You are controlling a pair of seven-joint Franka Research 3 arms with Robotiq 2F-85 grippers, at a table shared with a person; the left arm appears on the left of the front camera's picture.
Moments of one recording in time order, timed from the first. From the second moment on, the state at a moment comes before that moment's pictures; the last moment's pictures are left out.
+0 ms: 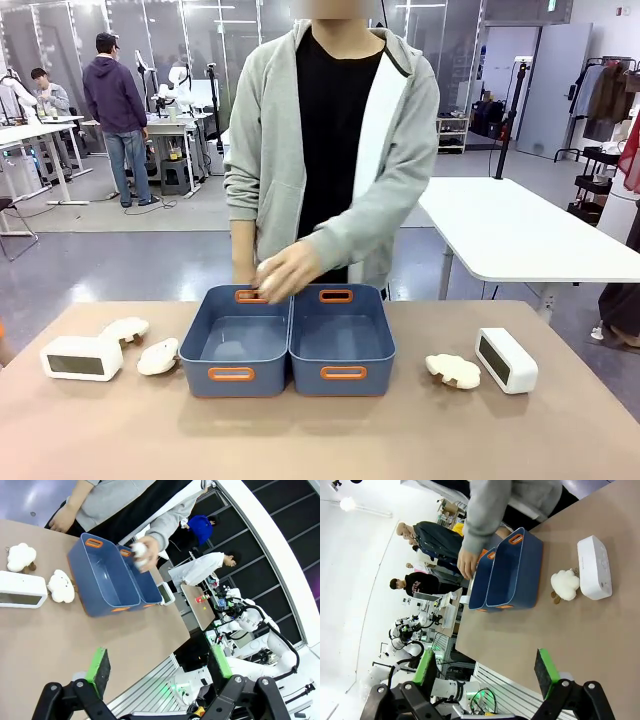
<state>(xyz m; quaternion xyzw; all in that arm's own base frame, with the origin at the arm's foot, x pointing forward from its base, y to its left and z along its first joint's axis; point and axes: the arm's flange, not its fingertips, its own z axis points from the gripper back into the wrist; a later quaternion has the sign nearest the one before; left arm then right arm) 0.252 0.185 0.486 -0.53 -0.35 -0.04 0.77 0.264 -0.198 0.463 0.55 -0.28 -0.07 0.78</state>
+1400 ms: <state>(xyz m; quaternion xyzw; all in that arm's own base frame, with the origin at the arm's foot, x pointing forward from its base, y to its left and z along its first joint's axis) 0.358 0.105 0.532 -0.31 -0.30 -0.08 0.90 0.264 -0.198 0.463 0.55 -0.28 -0.07 0.78</state>
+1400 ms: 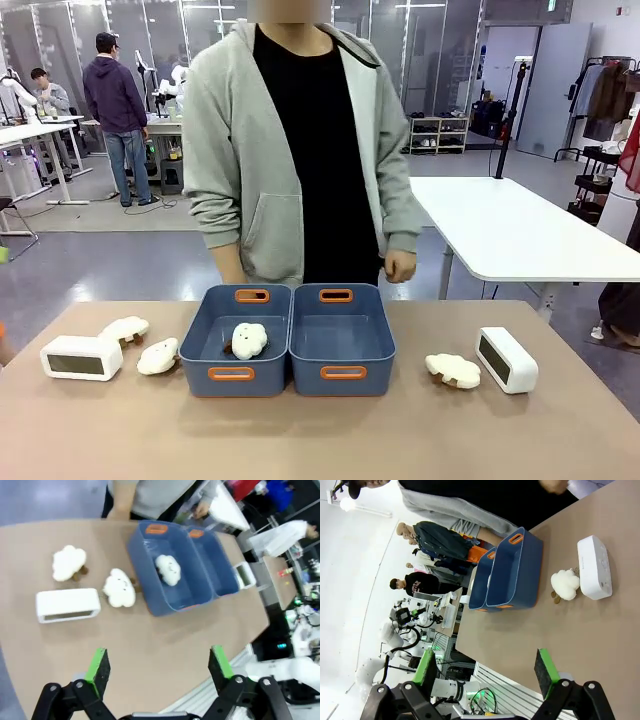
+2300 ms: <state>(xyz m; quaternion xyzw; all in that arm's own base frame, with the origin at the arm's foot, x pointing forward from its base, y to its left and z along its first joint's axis) 0.503 0.083 0.460 -0.19 -0.16 -0.13 0.96 0.263 -0.198 0.463 0.55 -0.28 -0.07 0.78</state>
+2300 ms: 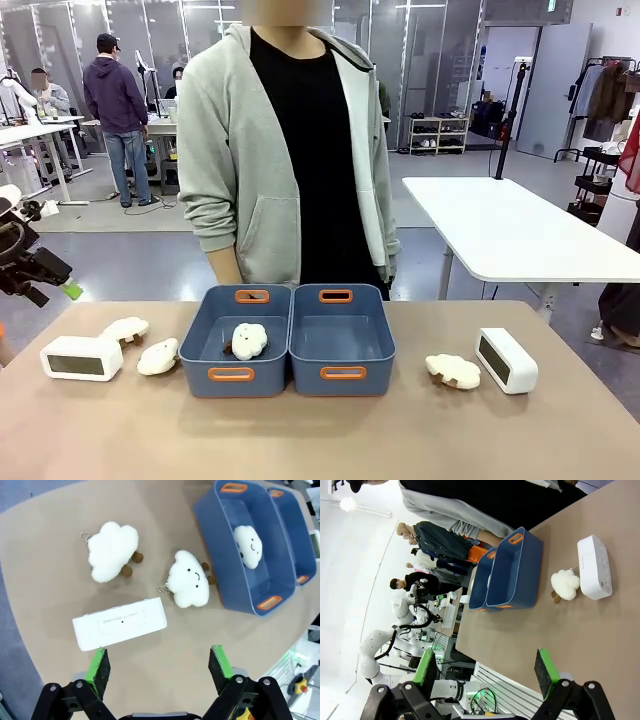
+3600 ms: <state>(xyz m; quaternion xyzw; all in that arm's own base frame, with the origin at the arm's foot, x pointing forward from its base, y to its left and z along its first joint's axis) 0.541 0.026 0.381 0.05 -0.07 -0.80 0.60 0.263 -0.198 0.463 0.55 -0.28 -0.07 0.78</state>
